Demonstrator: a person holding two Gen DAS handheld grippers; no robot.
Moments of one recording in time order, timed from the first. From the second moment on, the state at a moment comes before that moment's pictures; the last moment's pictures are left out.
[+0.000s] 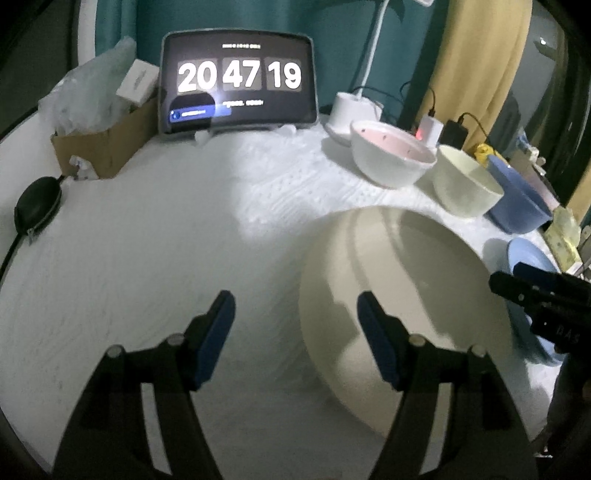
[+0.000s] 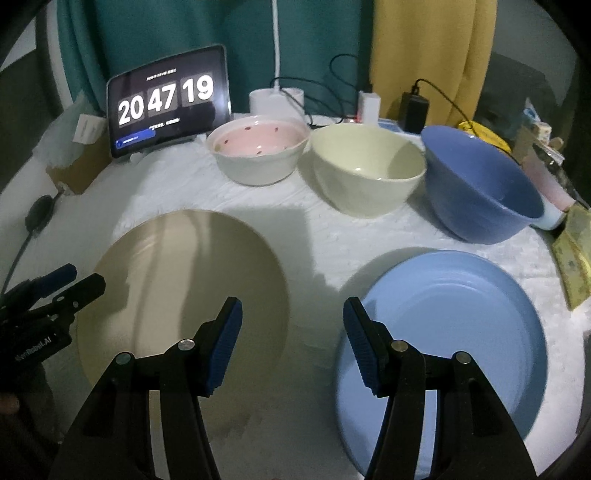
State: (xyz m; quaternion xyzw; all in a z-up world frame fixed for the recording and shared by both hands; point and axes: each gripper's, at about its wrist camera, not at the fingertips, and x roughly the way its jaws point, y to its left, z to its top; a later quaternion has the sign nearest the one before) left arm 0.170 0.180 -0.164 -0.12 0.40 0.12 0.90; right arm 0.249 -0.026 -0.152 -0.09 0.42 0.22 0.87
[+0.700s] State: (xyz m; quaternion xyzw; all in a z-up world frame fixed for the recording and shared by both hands) left arm 0.187 0.170 -0.178 -0.08 0.42 0.11 0.90; right arm 0.267 -0.005 -0.180 -0.10 0.46 0.24 0.85
